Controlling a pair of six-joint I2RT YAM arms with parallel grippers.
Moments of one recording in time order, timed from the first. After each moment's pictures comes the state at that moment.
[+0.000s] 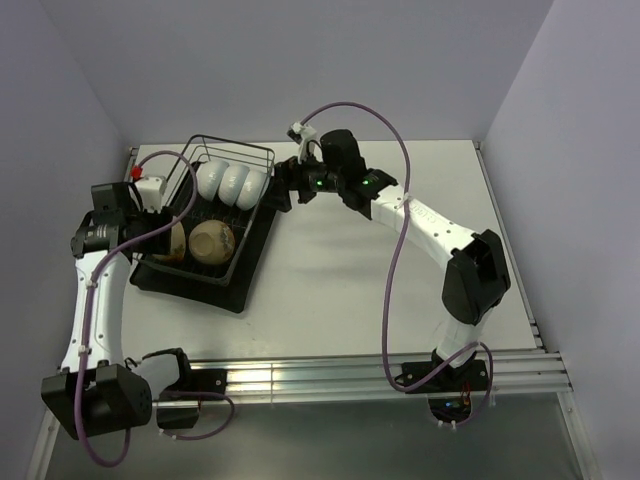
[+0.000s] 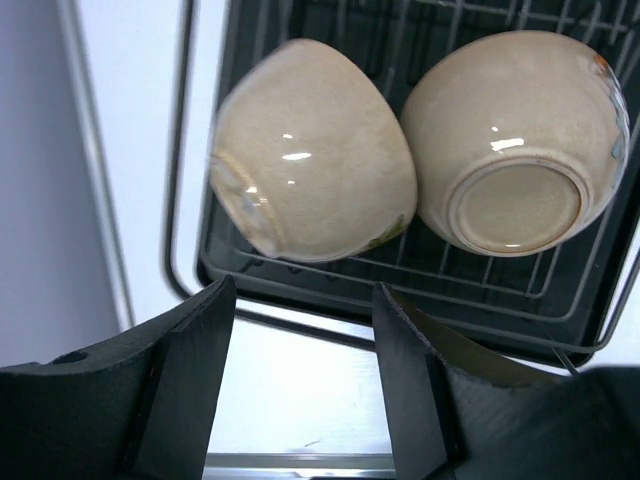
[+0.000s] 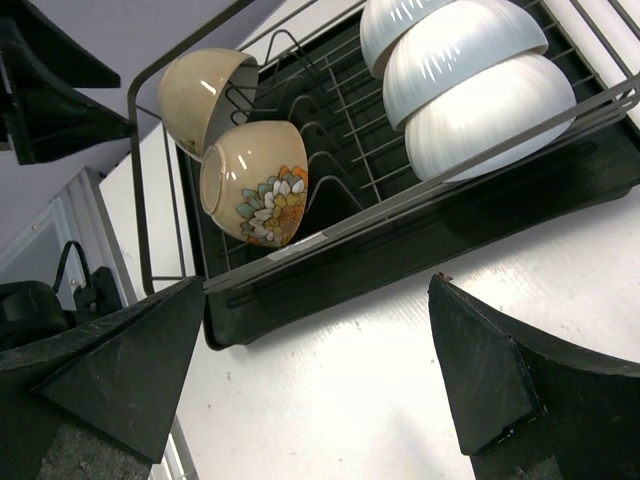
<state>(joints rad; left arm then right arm) 0.17 1.10 1.11 -0.85 0.08 0.27 0.63 1.76 1.56 -0.18 -0.49 0.24</state>
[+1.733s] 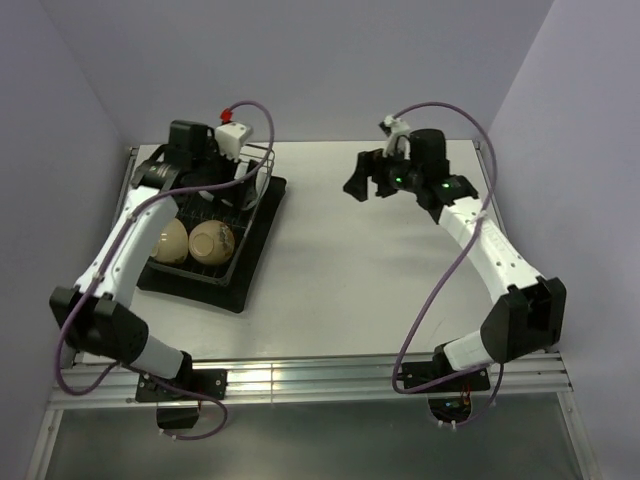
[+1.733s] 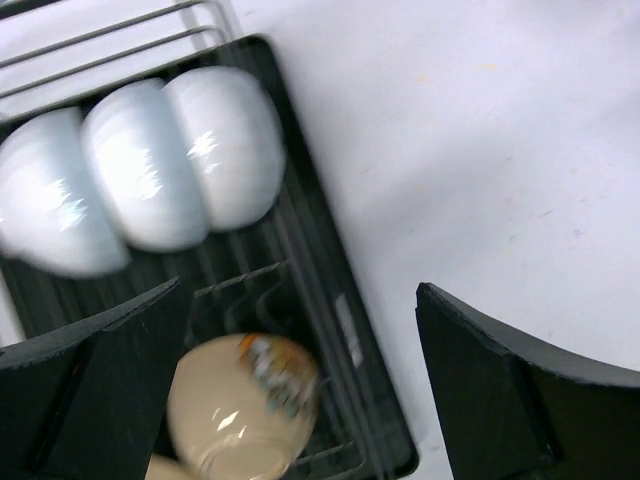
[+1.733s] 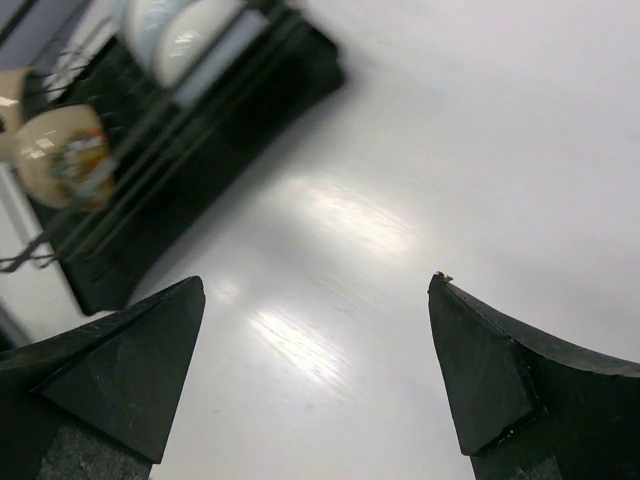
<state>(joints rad) -0.26 1.47 1.54 -0.77 0.26 0.20 0.30 1.44 1.32 -0.37 -0.44 0.14</state>
